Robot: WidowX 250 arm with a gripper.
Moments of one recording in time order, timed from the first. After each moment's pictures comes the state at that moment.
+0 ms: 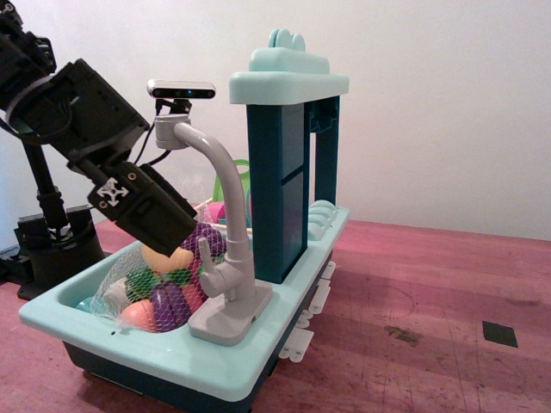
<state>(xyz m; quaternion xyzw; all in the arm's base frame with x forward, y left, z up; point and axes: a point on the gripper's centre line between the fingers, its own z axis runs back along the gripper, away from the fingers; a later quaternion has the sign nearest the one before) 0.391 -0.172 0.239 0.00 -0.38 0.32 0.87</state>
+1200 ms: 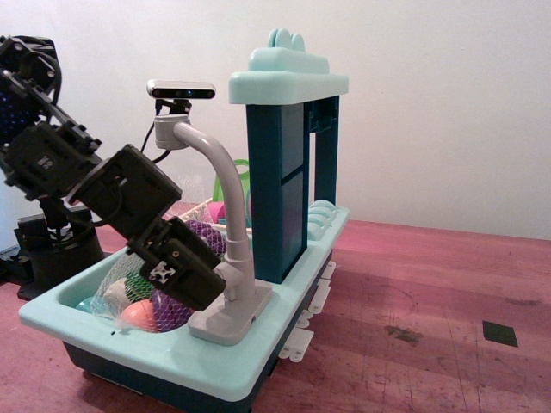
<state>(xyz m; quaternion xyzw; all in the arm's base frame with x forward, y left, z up) 0.397 -0.151 0.186 0.03 -0.36 0.31 0.88</state>
